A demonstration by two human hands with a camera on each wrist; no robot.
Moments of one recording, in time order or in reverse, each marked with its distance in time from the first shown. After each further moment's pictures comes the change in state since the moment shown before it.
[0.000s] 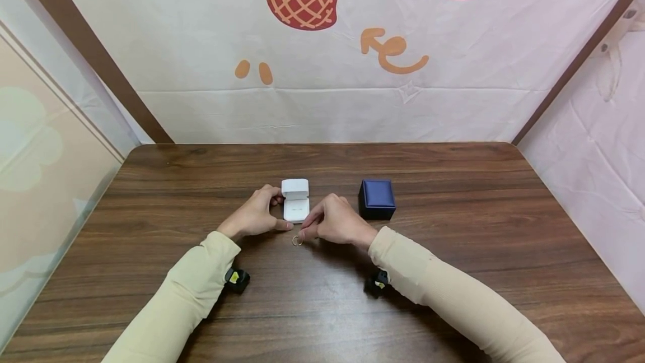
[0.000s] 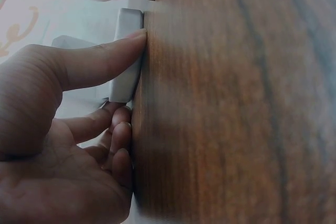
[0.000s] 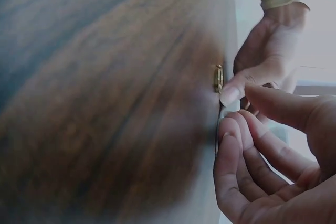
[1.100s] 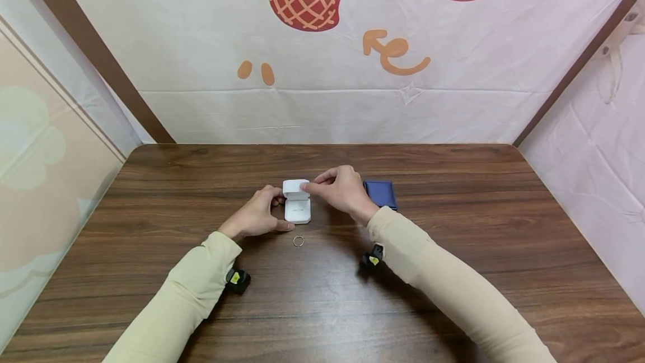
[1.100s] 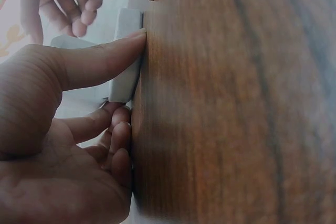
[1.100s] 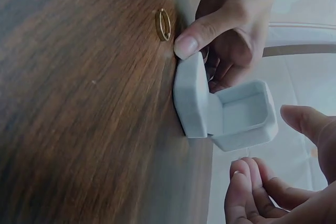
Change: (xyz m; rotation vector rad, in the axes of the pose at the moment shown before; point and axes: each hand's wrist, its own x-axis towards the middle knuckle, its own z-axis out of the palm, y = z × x) left_hand 0.001 -0.001 0.000 -0.008 -0.011 -0.009; right_hand 0.030 -0.007 -0.027 0.194 0.289 0.224
